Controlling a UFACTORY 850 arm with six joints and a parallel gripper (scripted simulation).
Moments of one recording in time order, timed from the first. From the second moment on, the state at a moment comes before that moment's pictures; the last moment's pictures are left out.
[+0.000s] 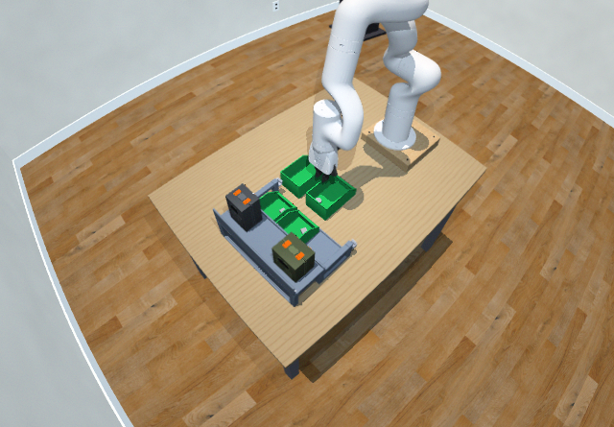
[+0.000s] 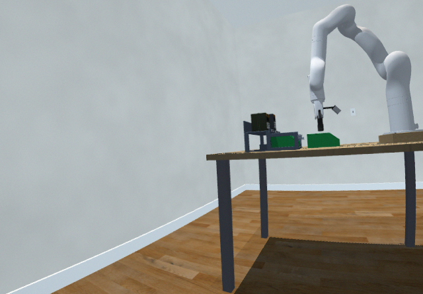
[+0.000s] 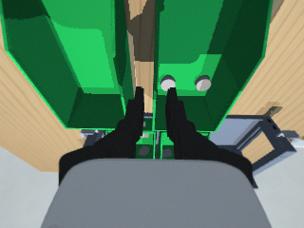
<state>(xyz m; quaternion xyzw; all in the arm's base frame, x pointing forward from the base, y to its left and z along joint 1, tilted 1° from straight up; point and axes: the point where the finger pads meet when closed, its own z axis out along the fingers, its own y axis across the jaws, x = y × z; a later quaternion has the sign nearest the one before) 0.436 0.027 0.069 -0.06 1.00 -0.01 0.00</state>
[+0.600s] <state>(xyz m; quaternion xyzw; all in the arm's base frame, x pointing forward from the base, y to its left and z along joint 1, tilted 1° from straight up) 0.436 0.026 0.063 -0.06 1.00 -0.01 0.00</state>
